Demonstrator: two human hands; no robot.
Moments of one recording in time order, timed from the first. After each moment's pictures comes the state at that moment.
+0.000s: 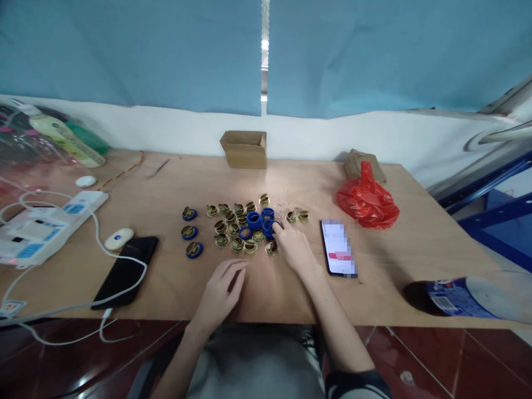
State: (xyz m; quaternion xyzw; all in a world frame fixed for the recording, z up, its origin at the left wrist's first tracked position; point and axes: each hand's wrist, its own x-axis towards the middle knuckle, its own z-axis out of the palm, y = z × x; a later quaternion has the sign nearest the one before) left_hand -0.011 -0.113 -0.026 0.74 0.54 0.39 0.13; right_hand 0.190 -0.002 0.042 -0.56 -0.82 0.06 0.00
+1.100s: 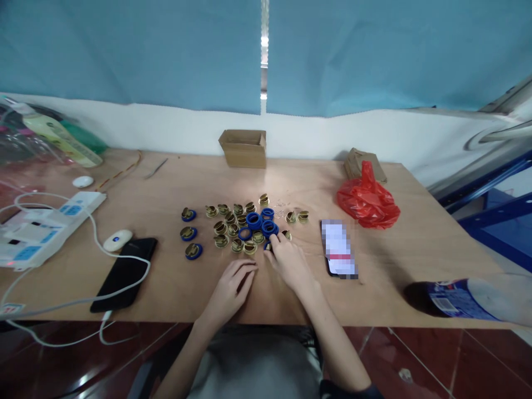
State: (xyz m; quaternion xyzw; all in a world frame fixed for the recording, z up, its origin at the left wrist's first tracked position) left_hand -0.003 -0.105 -0.031 0.76 0.51 0.36 0.20; right_hand 0.180 -0.034 0.046 -0.57 -0.81 0.12 0.02
